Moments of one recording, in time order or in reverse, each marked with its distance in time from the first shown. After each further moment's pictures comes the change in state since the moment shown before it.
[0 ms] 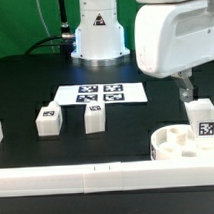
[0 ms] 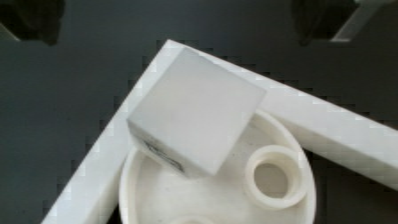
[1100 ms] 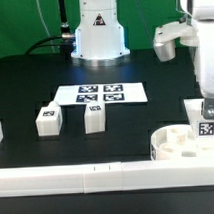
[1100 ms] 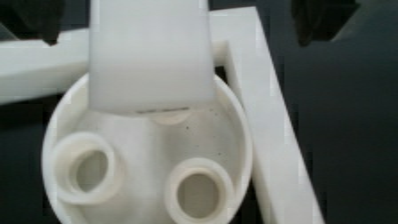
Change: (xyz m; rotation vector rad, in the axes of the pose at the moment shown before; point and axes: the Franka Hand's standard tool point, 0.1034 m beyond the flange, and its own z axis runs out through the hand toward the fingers) arm -0.007 0.002 0.021 -0.040 -0.091 -0.847
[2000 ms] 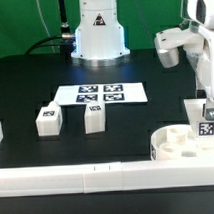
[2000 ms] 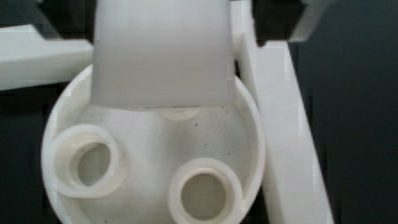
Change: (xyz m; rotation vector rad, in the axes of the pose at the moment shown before) arm 0.003 -0.004 0.007 0.007 -0.012 0.023
